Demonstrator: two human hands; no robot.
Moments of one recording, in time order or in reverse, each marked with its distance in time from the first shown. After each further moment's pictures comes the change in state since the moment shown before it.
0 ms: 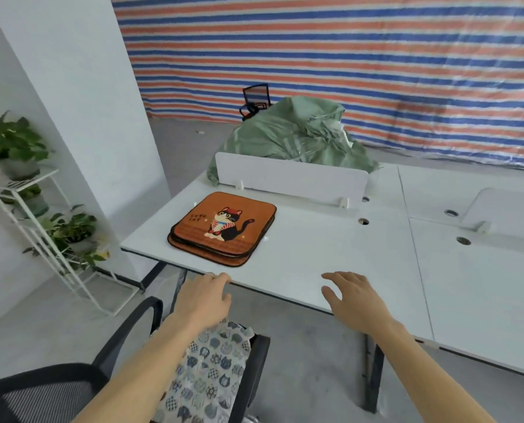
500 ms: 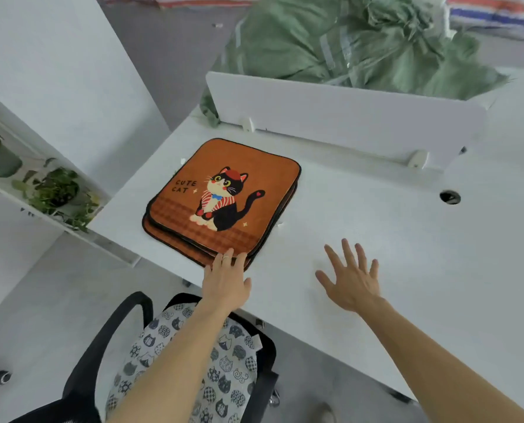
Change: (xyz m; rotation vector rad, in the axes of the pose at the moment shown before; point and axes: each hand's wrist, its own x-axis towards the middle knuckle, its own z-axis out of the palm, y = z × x) left_hand 0.314 -0.012 0.165 0.046 -0.287 -0.227; right_hand 0.354 0.086 0.159 -0.238 -0.368 0.027
